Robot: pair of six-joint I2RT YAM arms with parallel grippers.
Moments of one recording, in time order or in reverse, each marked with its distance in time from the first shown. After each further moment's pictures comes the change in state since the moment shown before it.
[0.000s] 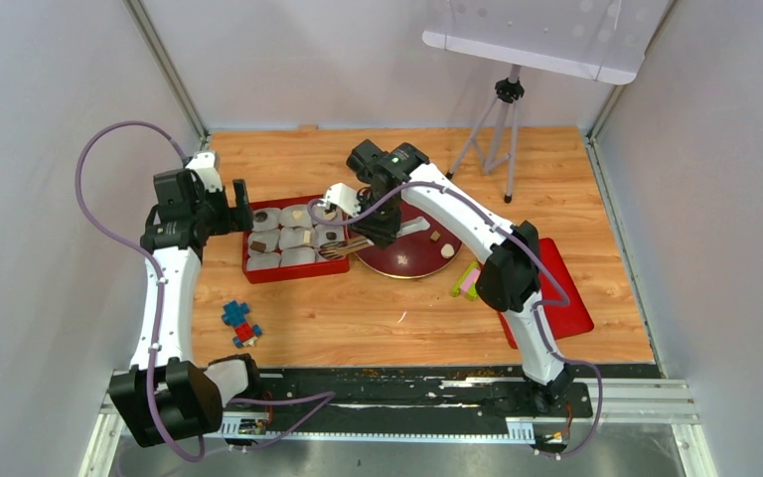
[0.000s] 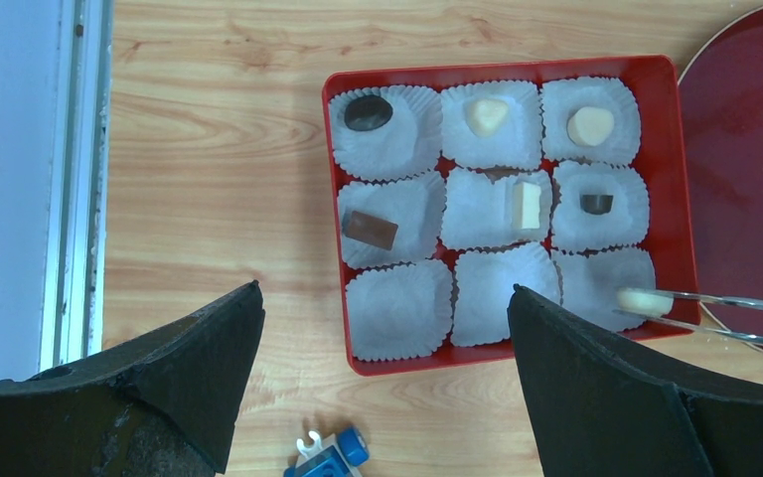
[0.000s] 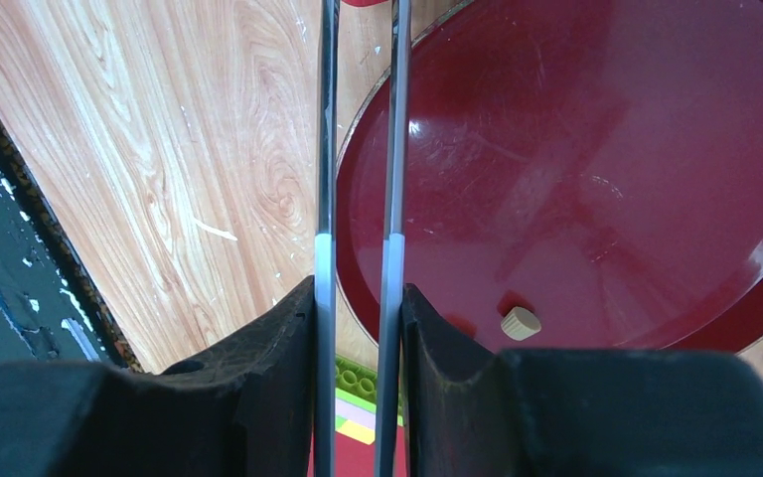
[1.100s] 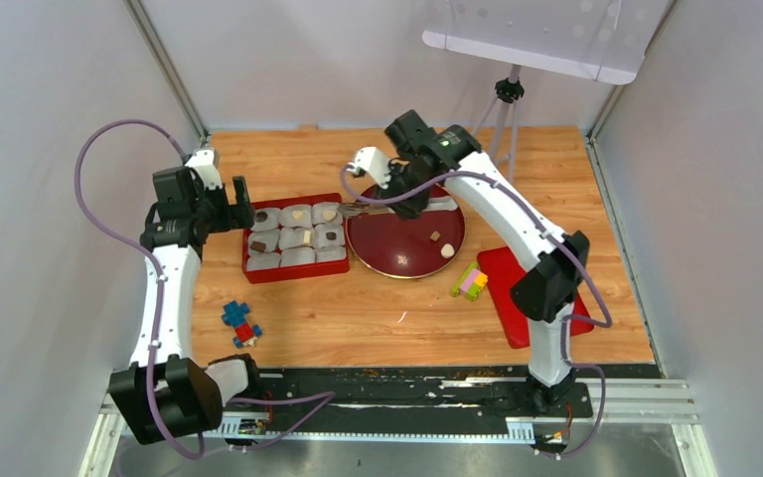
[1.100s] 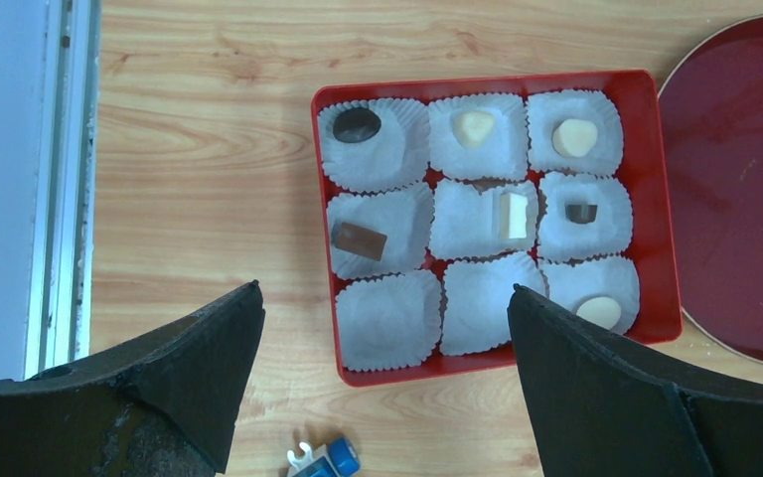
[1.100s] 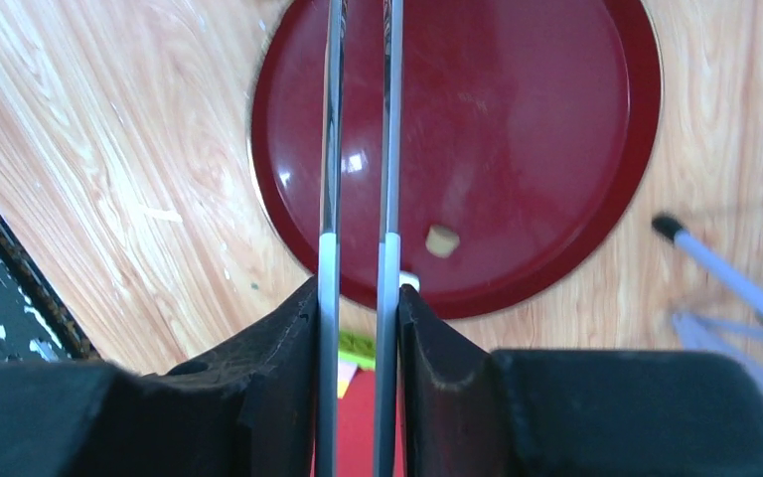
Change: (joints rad) left arm 0.002 0.008 0.006 0.014 0.023 -0.016; right arm -0.088 -0.188 -0.063 0.087 0.050 0.045
